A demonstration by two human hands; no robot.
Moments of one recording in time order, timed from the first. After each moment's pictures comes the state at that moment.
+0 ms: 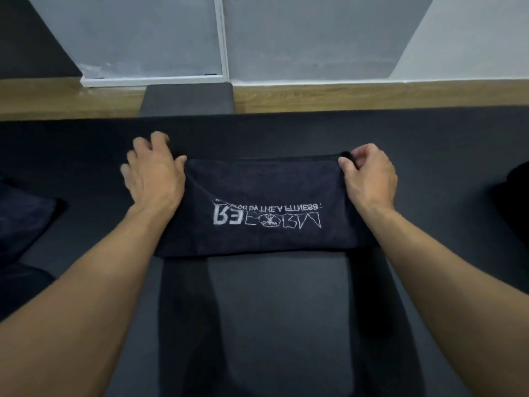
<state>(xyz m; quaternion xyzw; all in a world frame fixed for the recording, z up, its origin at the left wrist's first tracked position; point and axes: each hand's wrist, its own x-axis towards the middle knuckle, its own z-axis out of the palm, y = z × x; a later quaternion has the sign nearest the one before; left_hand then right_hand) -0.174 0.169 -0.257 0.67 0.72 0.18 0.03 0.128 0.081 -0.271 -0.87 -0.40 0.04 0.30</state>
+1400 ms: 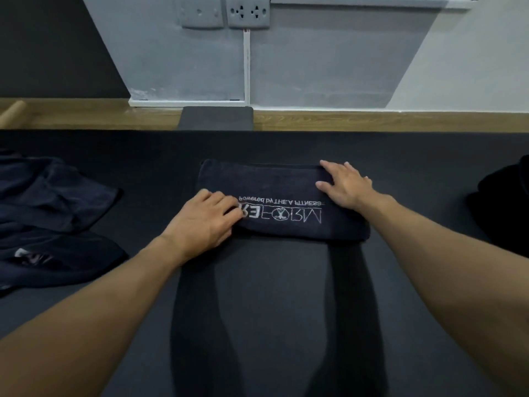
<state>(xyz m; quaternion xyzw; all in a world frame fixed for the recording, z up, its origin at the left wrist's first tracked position) -0.219 0.081 -0.264 0.95 0.25 0.08 -0.17 0.105 0.070 -0.239 -0.78 -0.60 0.18 0.03</state>
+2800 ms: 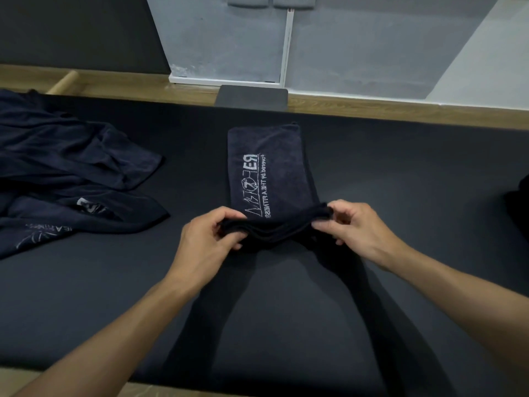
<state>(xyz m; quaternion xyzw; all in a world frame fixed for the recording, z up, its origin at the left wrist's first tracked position) -0.249 -0.043 -0.235 0.63 0.56 0.36 0.41 0.025 -0.047 -0.231 -0.60 -0.61 0.40 0.31</state>
